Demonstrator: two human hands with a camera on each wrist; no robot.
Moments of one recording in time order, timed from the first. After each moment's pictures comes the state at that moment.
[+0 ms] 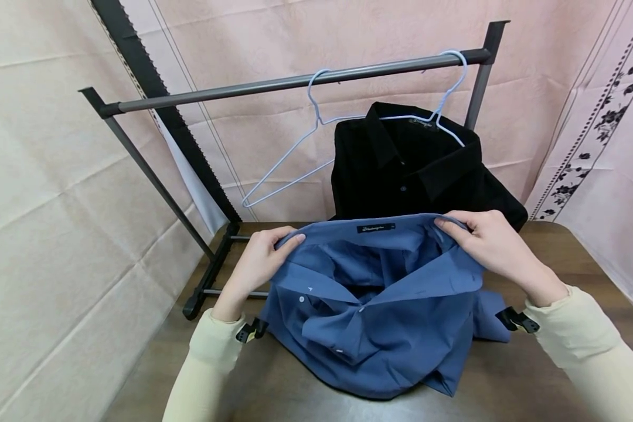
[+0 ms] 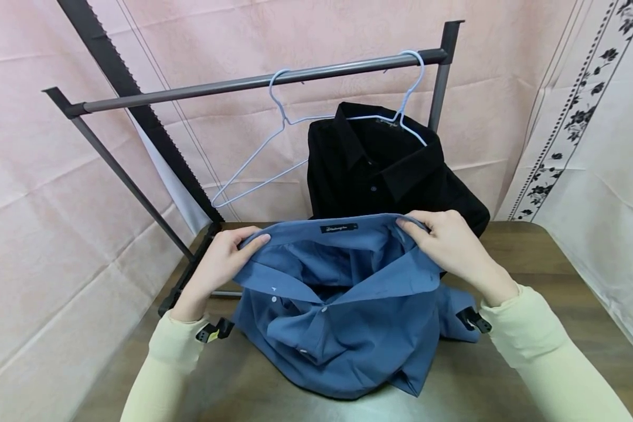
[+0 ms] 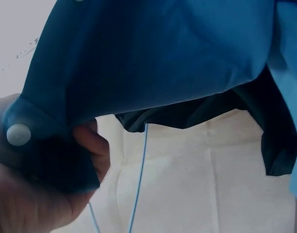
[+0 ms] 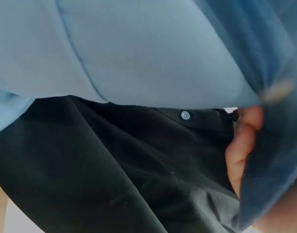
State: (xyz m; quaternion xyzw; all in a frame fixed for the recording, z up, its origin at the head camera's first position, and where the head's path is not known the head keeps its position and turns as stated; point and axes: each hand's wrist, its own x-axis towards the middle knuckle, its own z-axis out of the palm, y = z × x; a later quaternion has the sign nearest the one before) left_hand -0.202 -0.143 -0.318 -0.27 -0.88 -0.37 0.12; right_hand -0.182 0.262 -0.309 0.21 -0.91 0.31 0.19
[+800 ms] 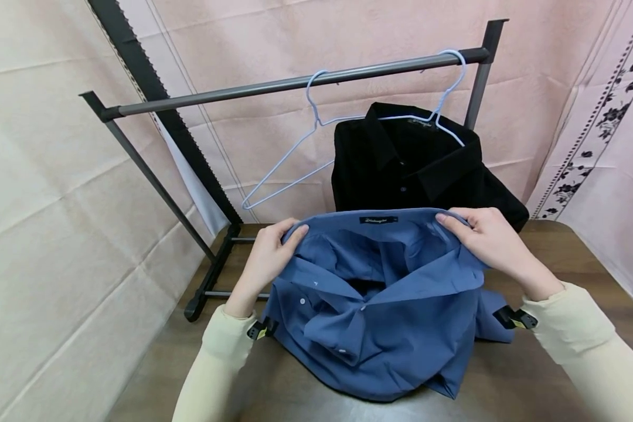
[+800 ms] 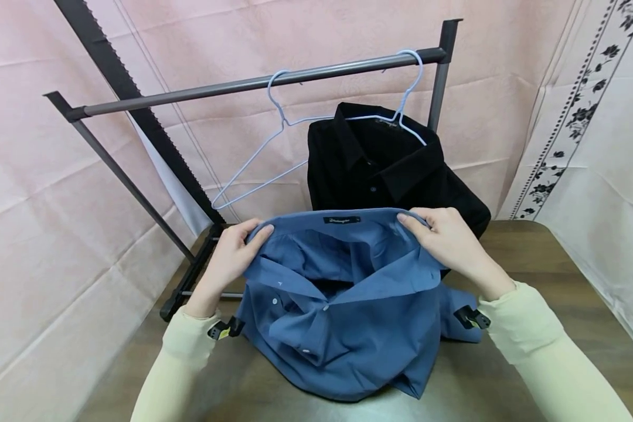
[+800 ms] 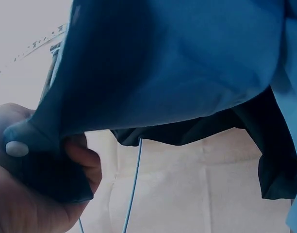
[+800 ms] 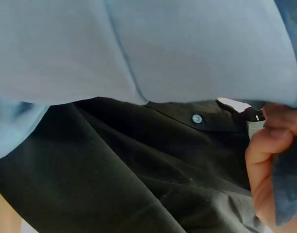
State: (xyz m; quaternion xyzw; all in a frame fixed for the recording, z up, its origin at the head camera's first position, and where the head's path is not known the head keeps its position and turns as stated) left_hand -0.212 -0.130 -0.320 -0.24 -0.87 -0.39 0.17; right_hand -0.189 0.261 -0.314 0.19 -0.90 0.37 0.16
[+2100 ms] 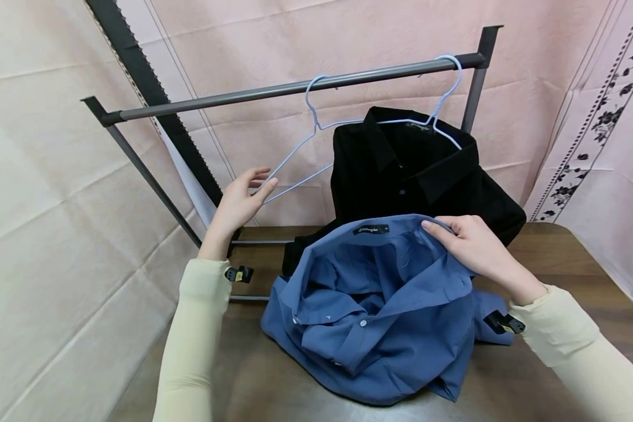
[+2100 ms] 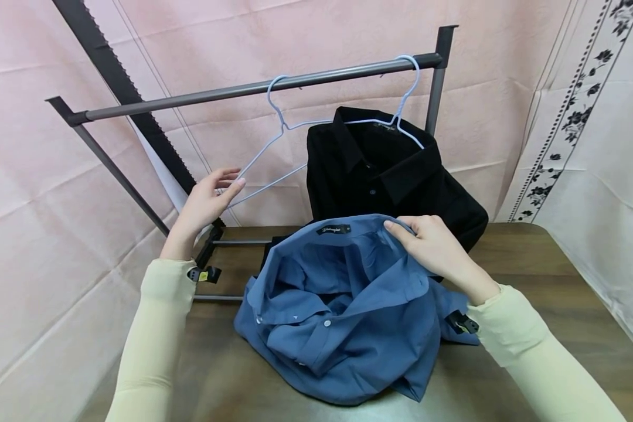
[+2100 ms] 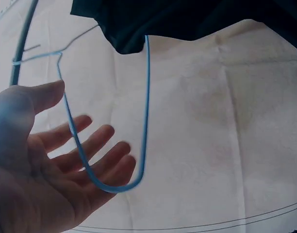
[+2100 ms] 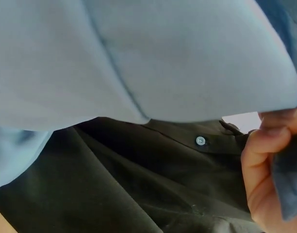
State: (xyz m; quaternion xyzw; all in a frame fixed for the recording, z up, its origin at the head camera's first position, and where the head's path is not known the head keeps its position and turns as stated) left_hand -0.285 -0.179 -0.257 -0.17 -0.91 -0.35 0.13; right_hand -0.189 0.245 -0.318 0.22 -0.89 0.37 0.14
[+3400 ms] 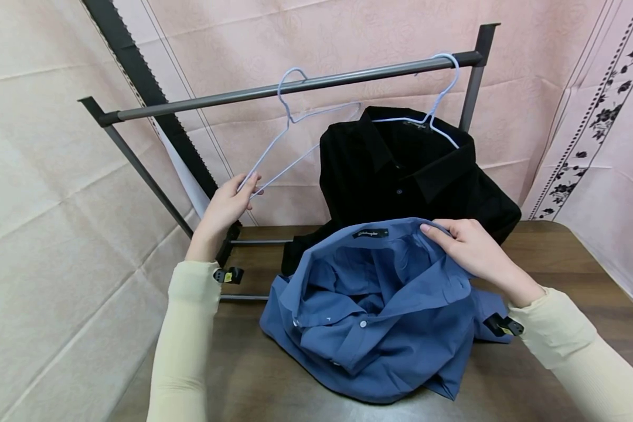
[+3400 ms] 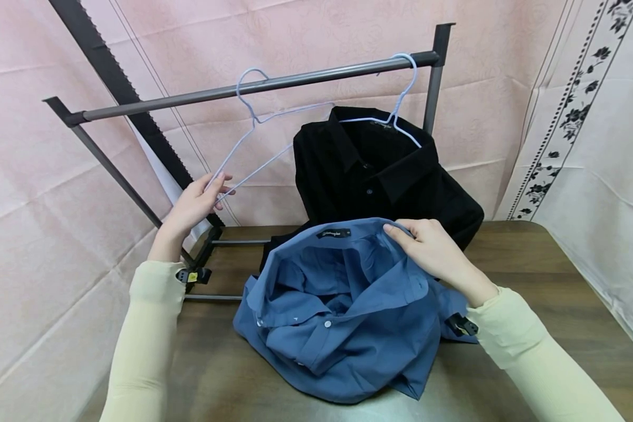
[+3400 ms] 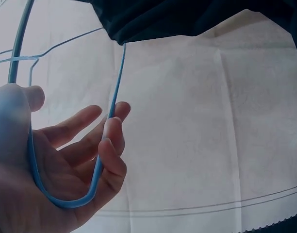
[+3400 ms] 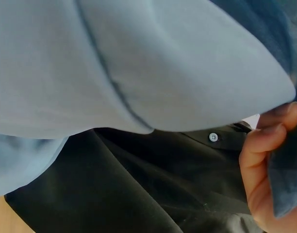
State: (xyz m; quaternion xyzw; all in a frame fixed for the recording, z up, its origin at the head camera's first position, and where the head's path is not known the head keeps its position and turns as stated) left_hand -0.280 -0.194 -0.256 -0.12 -0.91 -0.39 0.08; right_hand -0.189 0.251 -0.328 0.22 -0.89 0.38 0.12
